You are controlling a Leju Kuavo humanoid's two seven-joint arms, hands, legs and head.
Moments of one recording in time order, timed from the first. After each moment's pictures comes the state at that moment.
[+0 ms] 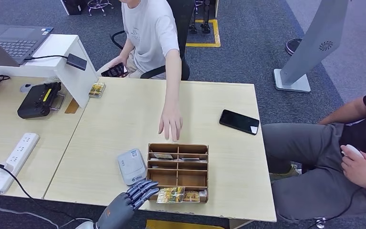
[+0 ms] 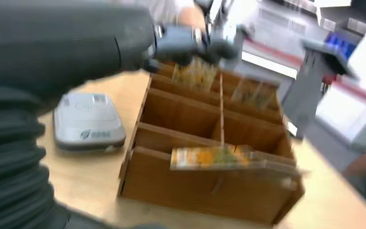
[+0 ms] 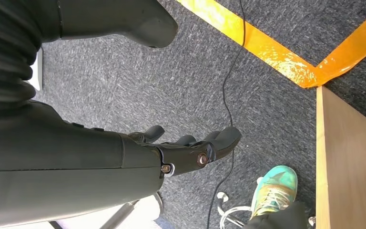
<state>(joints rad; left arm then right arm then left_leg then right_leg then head) 0.11 0.30 -0.62 -1.64 -0.76 0.30 -0.40 -0.01 0.15 -0.49 -0.22 1.33 -0.37 -0.14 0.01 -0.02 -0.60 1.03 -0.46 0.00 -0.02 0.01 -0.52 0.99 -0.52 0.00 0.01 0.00</state>
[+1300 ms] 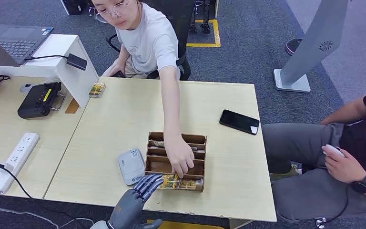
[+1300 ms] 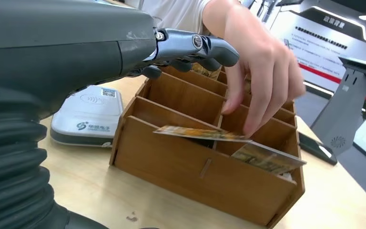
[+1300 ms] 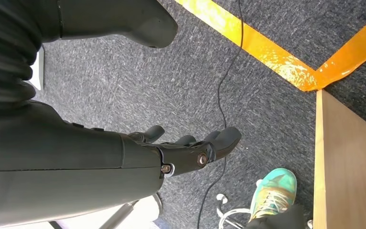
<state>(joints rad) 0.06 0.19 -0.65 -1.48 -0.77 0.44 -0.30 -0.01 0.15 -0.46 -0.22 1.30 -0.37 -0.12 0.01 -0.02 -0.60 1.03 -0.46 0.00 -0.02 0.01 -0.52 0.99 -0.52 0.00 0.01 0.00</state>
